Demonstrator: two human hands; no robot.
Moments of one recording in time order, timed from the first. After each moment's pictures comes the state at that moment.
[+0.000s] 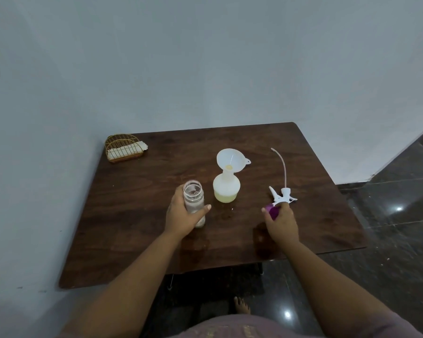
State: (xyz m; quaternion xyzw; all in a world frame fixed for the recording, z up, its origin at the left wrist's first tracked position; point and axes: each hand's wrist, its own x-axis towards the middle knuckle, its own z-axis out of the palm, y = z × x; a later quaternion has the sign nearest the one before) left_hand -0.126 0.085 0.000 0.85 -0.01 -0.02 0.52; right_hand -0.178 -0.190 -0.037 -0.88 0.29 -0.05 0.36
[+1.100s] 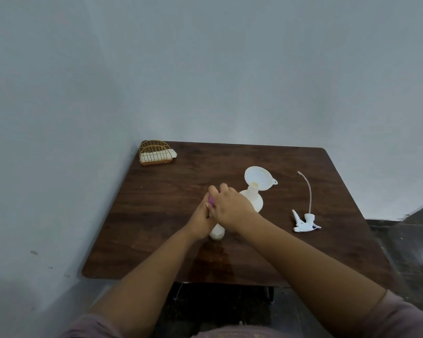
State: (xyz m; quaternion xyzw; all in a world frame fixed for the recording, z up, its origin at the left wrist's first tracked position) left_hand -0.117 0.094 0.016 0.80 -0.14 -0.07 0.59; right_hand -0.115 -0.029 0.088 -0.97 -0.23 -0.01 0.09
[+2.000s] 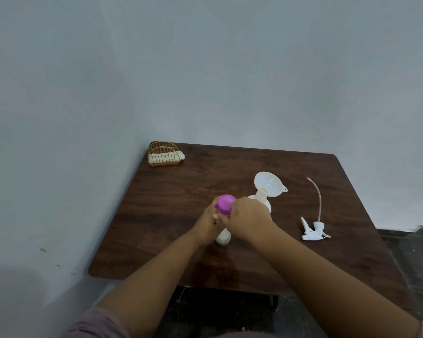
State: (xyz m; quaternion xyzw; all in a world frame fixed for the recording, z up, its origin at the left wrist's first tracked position) left_hand -0.118 0.097 0.021 0.80 -0.16 -0.05 0.58; right_hand -0.127 -0.028 0.121 -0.99 -0.09 0.10 0.01
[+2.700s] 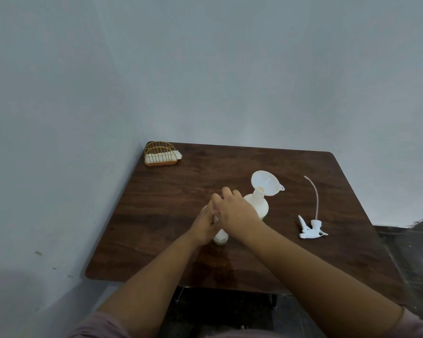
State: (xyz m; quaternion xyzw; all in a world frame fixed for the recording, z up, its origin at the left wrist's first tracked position) left_hand -0.113 0.098 0.009 0.81 -0.15 -0.06 0.56; right_hand -0.121 -0.015 0.109 -0.98 -0.19 0.06 0.04
